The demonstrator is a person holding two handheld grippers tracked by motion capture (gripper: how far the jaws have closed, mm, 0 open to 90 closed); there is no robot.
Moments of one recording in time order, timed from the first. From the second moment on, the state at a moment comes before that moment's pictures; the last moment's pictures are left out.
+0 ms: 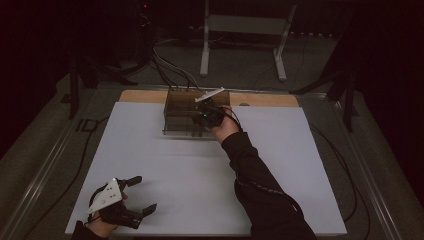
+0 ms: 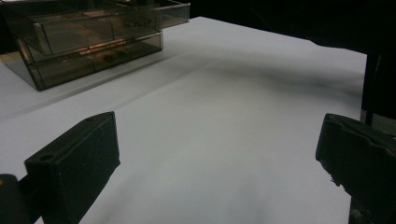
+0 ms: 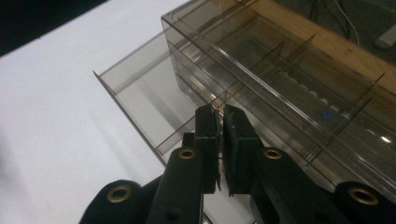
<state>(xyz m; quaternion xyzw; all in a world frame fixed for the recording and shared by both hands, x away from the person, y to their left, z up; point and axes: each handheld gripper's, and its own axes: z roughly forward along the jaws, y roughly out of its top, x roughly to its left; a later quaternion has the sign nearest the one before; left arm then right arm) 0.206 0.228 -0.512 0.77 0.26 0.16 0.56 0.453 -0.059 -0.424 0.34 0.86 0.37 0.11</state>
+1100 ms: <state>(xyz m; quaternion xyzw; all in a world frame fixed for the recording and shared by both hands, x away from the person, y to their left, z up) 0.206 0.229 -0.511 0.76 0.26 0.16 0.57 0.457 -0.052 -0.428 0.35 0.86 0.35 0.11</state>
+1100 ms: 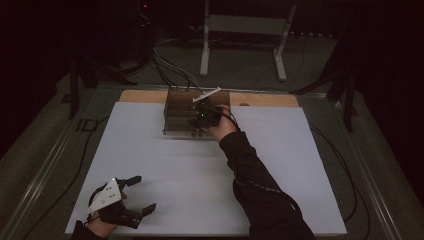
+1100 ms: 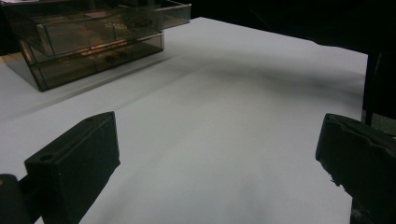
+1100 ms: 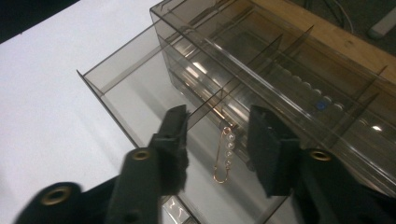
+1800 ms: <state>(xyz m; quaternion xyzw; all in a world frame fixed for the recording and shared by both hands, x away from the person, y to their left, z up) 0.207 0.229 -0.510 0.76 0.27 0.16 0.57 0.437 -0.058 -0.405 0.34 0.85 0.39 0.11</state>
